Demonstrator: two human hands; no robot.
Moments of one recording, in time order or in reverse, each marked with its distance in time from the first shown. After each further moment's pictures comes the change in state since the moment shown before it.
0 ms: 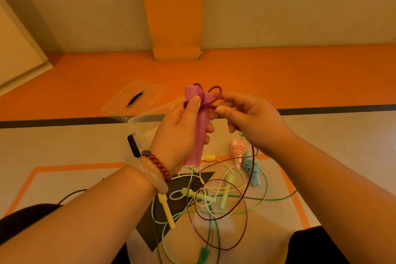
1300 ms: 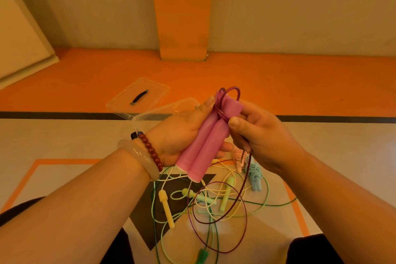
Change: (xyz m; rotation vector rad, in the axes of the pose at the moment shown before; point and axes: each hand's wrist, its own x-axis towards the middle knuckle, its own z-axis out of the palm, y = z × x) left_hand 0.005 0.017 -0.029 0.140 -0.313 -0.213; right_hand -0.010 -0.001 0.014 0.448 -0.254 -0.131
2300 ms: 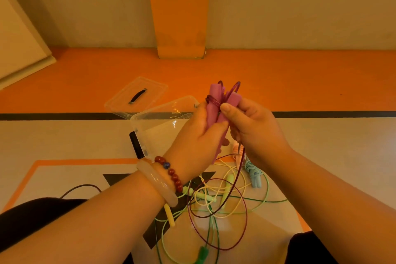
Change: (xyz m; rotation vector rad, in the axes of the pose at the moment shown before) left_hand -0.007 -0.008 0.042 0.210 0.234 0.244; right_hand 0.005 0.006 0.011 -0.100 0.389 0.089
